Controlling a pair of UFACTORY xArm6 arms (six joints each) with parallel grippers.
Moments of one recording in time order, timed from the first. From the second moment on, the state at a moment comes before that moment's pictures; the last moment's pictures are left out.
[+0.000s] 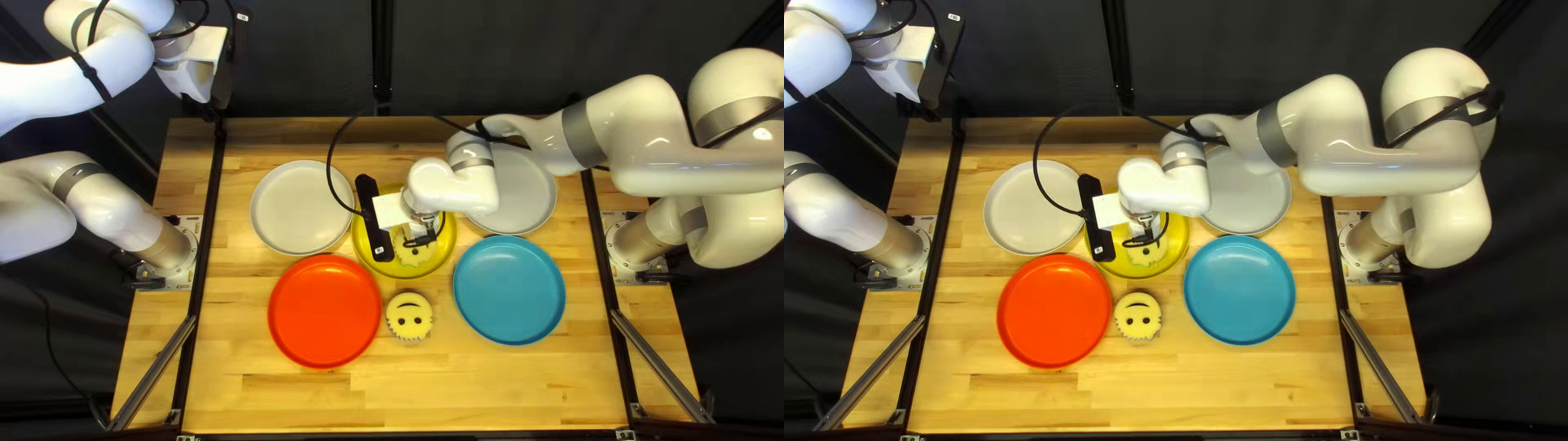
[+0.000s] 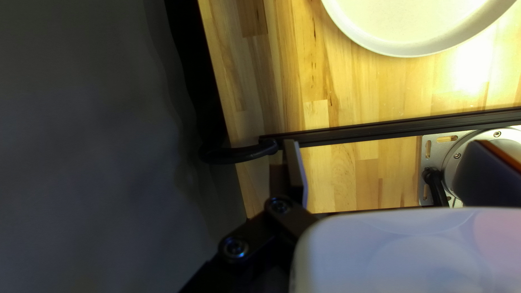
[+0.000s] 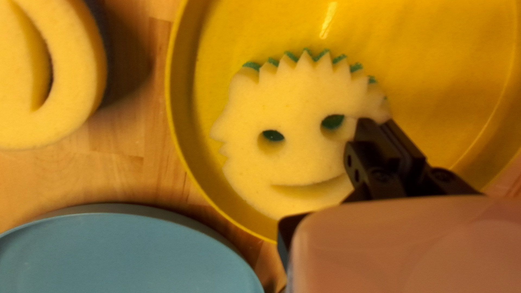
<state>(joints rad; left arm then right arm) 0.91 -0.83 -0.59 -0.03 1.31 1.11 -0.01 0.32 -1.05 -0.18 0.68 -0.13</state>
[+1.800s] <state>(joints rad) 0.91 -0.83 -0.59 -0.03 1.31 1.11 -0.17 0.37 -1.08 -0.12 0.63 -0.37</state>
